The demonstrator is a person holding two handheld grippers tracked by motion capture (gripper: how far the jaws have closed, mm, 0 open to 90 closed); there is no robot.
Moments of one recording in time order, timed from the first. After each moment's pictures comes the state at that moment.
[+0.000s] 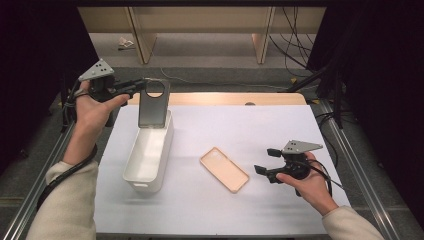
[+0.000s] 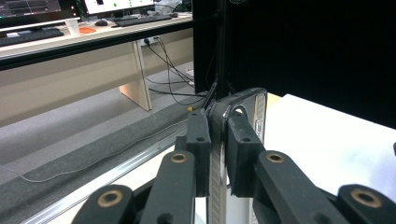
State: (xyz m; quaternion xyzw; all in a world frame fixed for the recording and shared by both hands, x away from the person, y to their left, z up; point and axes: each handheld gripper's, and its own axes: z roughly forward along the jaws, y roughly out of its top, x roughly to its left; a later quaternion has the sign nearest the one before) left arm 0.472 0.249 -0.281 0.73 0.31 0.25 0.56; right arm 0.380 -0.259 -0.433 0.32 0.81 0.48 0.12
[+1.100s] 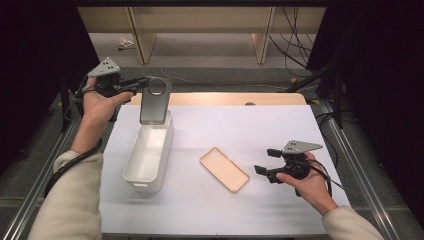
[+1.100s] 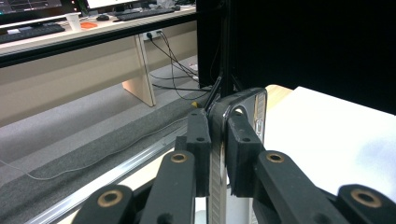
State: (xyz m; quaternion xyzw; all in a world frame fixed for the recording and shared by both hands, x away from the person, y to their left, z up) left arm 0.498 0.249 -0.294 0.73 0.31 0.25 0.55; right arm 0.381 -0.260 -0.434 0.32 0.81 0.48 0.12
